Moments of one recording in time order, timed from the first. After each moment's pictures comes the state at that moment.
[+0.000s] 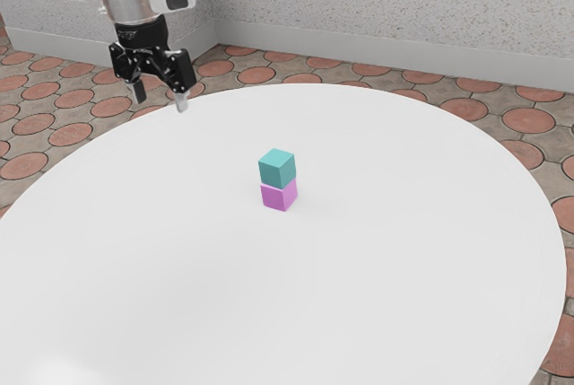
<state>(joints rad) 0.00 0.00 0.00 -1.57 0.00 1.56 0.00</state>
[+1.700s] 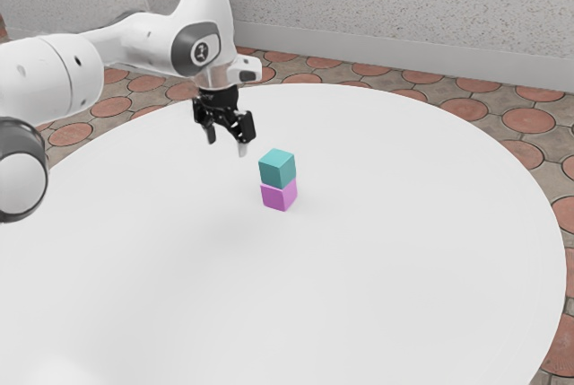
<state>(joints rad) 0.12 0.60 -0.16 -1.22 0.10 1.77 0.12</state>
